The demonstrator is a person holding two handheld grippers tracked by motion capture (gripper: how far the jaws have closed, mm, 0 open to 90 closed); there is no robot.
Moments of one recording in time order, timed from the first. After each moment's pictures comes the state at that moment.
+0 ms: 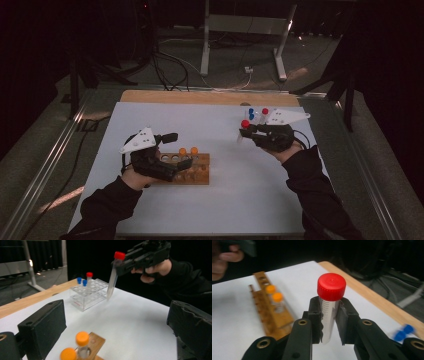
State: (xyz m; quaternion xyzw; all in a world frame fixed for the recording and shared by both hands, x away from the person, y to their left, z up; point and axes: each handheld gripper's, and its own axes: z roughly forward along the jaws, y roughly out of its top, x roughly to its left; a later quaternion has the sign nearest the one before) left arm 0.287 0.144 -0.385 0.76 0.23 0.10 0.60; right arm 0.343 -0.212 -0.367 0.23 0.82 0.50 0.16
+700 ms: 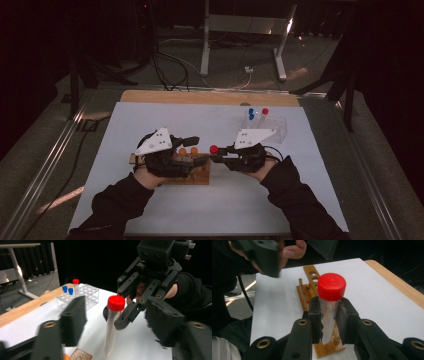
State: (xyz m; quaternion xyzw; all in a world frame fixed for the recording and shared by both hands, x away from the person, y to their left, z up) left arm 0.282 0.112 -0.375 0.77 0.19 0.10 0.60; right arm 0.307 -0.145 -0.381 0.14 0.85 0.50 0.08
